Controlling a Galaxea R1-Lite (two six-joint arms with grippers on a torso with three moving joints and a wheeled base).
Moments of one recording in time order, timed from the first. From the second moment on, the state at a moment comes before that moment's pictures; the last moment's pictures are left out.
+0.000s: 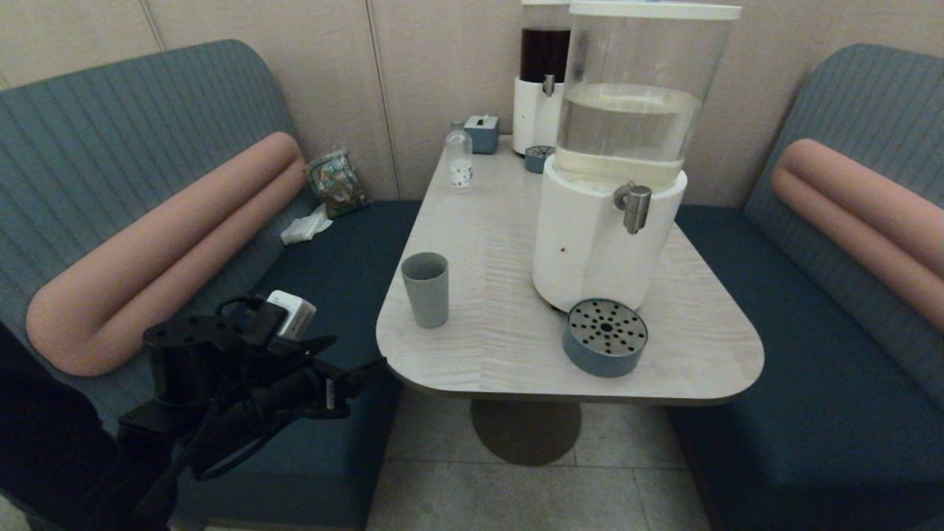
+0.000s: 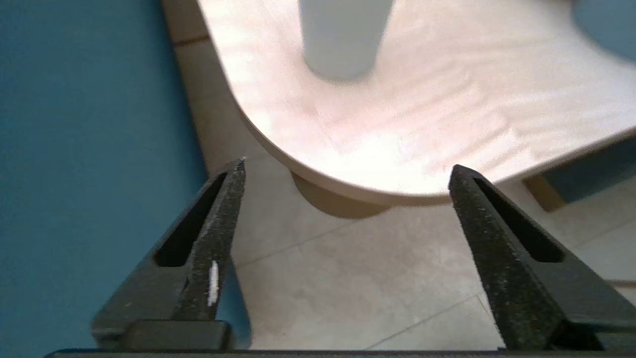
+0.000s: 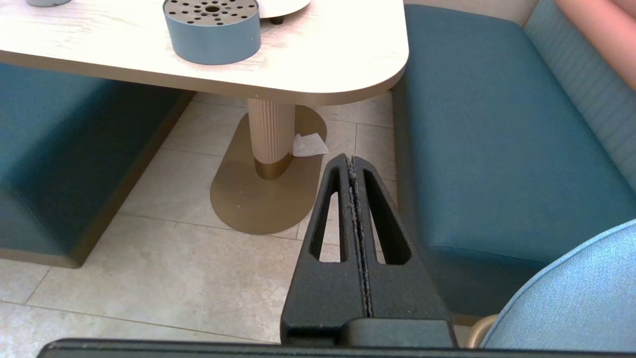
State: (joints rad) left arm -0.21 1.88 -0.38 -1.27 -0.22 0.07; right arm 0.00 0.00 0.00 0.00 0.02 -0.04
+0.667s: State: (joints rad) left arm -0.27 2.08 -0.41 -1.49 -0.21 0.05; right arm 0.00 0.00 0.00 0.00 0.02 -0.04
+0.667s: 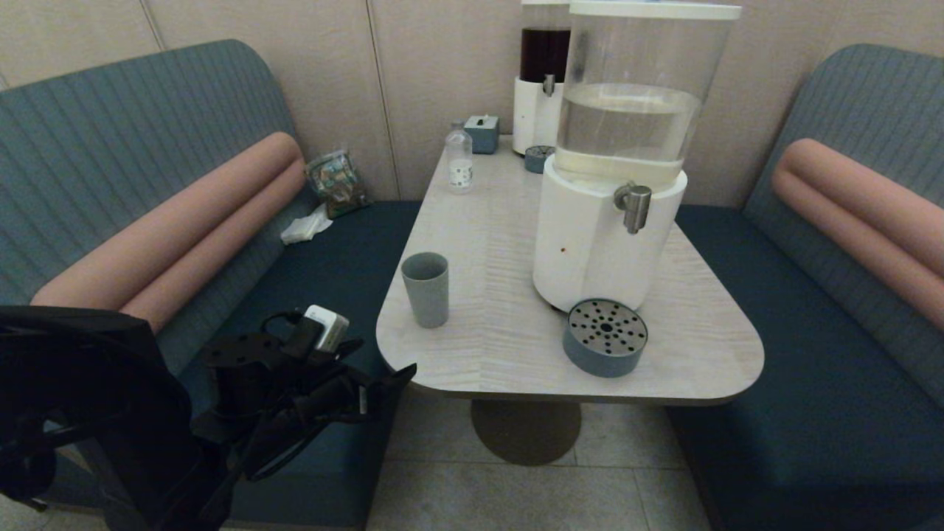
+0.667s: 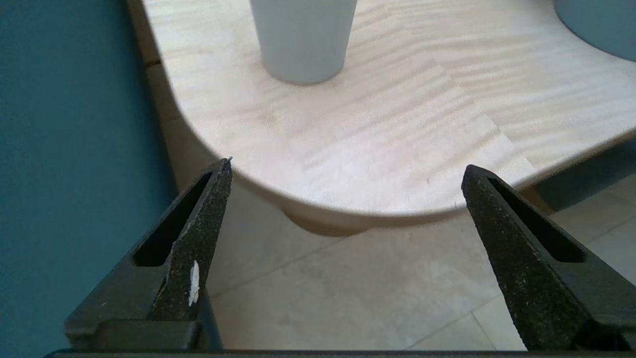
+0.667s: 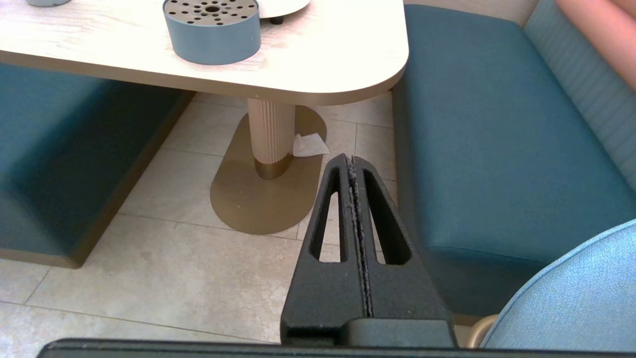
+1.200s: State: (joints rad) left arm -0.29 2.19 -0.58 -1.52 -0.15 0.05; right arm 0.00 0.00 0.00 0.00 0.02 -0.04
